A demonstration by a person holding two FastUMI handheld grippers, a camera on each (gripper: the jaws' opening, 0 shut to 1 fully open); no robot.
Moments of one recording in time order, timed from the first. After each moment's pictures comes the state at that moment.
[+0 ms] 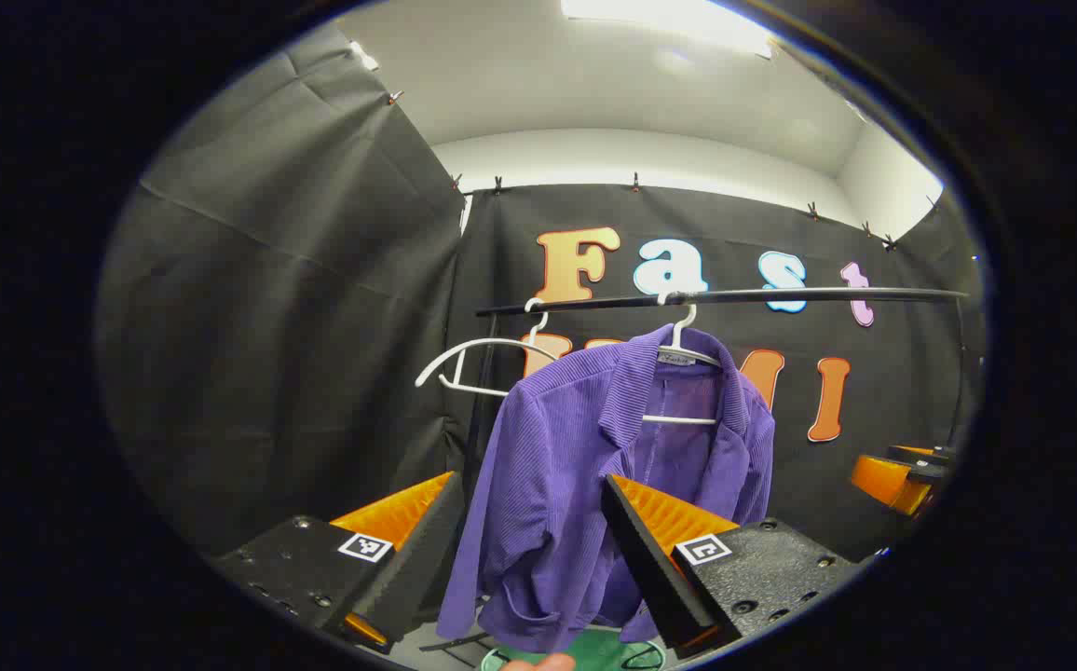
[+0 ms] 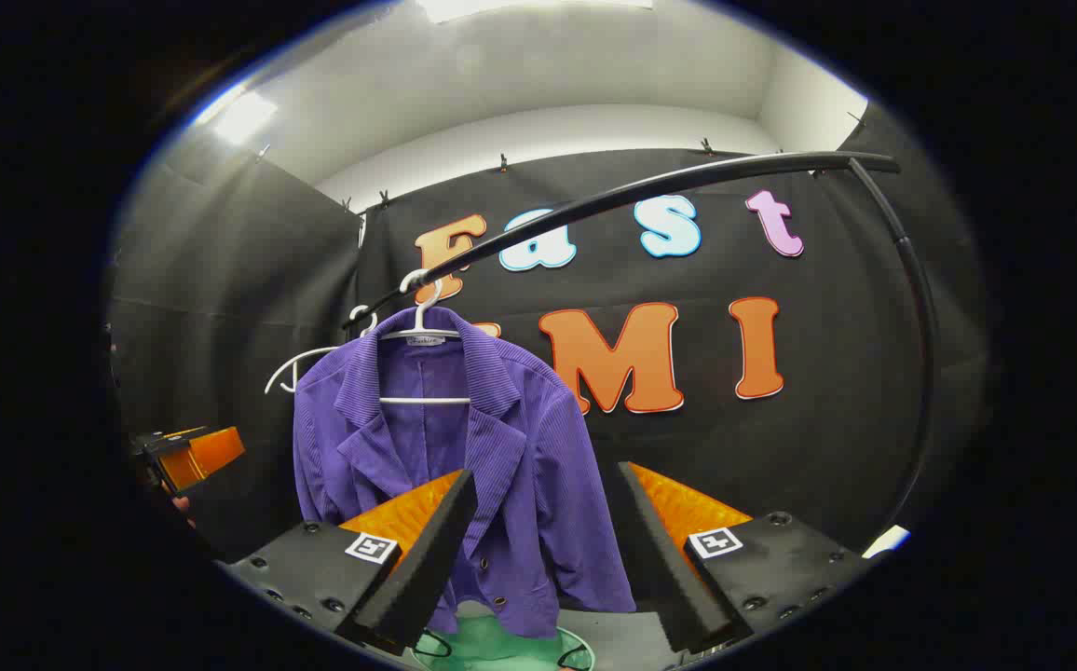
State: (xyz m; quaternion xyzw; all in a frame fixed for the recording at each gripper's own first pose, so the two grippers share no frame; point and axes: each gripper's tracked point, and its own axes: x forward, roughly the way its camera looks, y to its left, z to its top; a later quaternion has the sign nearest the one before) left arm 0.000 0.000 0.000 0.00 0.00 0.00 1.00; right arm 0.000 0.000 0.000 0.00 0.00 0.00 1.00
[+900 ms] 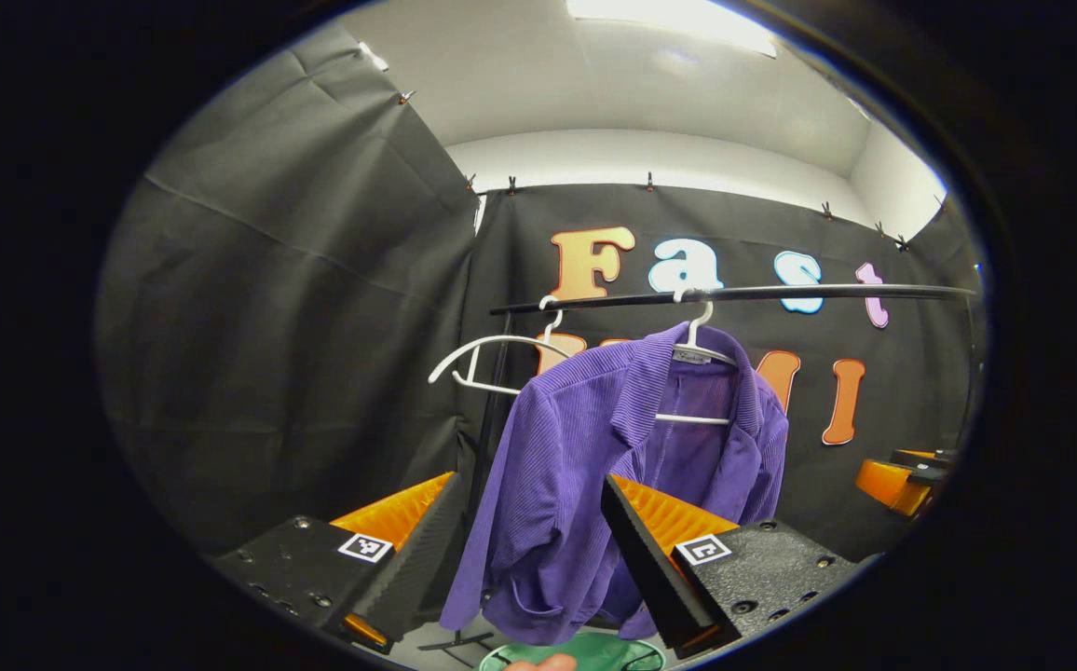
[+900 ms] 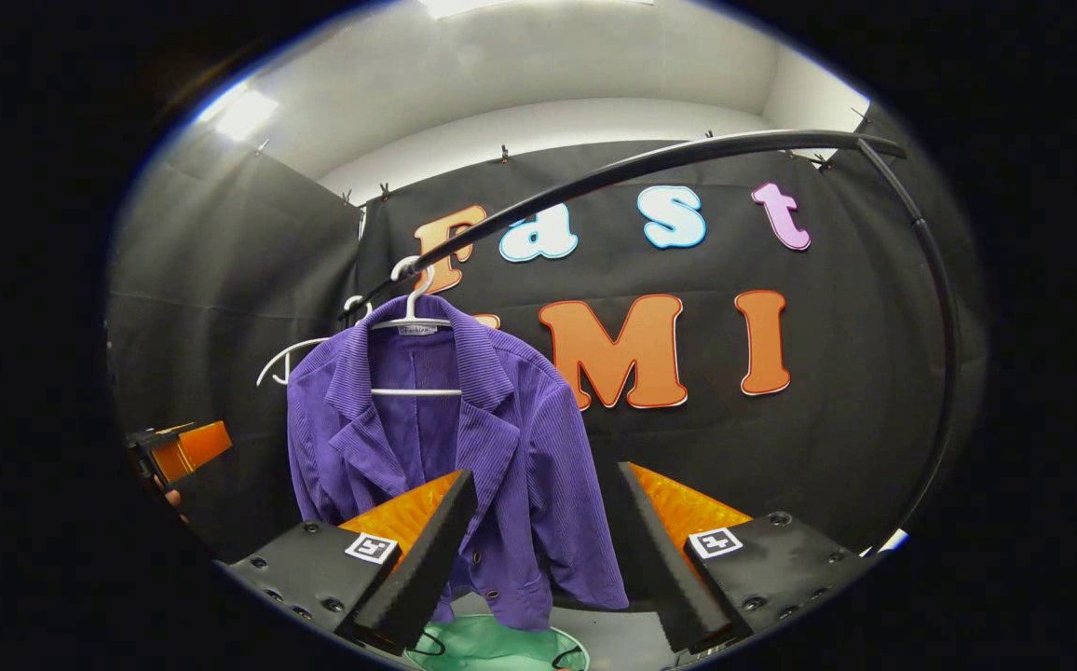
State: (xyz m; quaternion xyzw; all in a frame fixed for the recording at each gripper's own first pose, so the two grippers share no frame) left arm 0.001 0.006 -0.005 0.00 0.00 0.03 1.00; right arm 0.018 -0.007 -0.015 0.00 0.01 0.01 1.00
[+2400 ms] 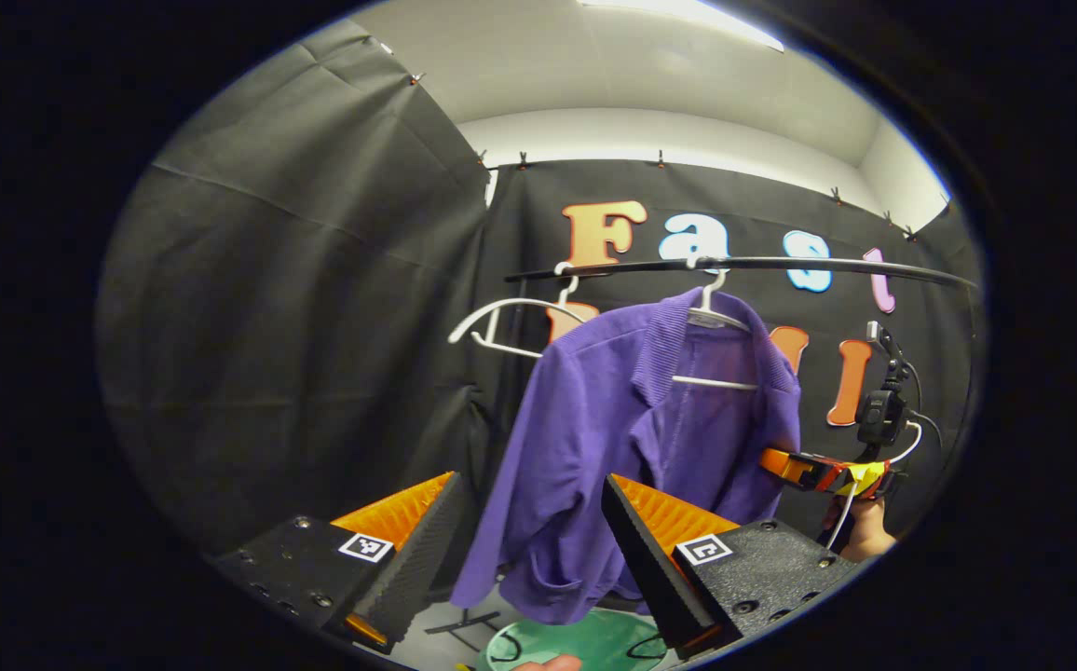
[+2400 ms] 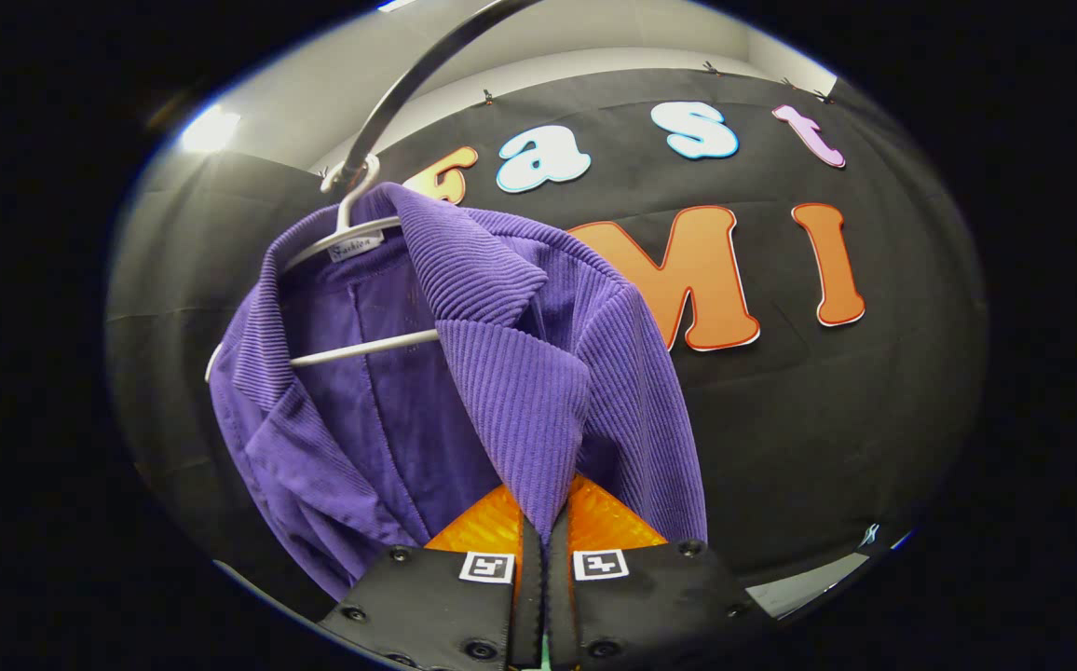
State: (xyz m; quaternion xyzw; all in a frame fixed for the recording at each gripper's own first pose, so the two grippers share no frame) left arm 0.005 -0.015 -0.041 -0.03 0.05 -0.01 1.00; right arm 0.169 0.020 -0.096 0.07 0.08 0.06 0.99
